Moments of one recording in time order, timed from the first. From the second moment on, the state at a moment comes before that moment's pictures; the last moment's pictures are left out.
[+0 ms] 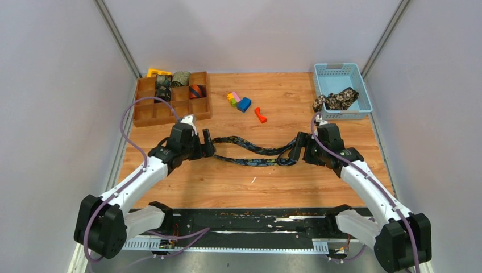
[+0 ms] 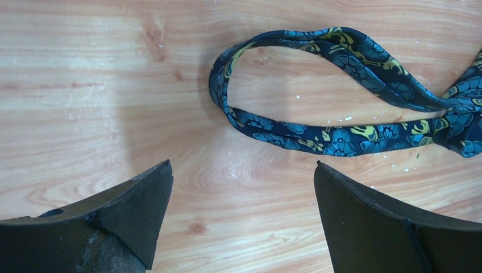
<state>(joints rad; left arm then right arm) -0.39 1.10 0.65 -0.32 0.02 -0.52 0.29 1.02 0.69 -0.52 -0.15 0.46</state>
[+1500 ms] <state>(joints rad) -0.86 1.64 0.80 -0.09 -0.30 -1.25 0.29 1.00 0.55 -0.45 0.03 0.58</state>
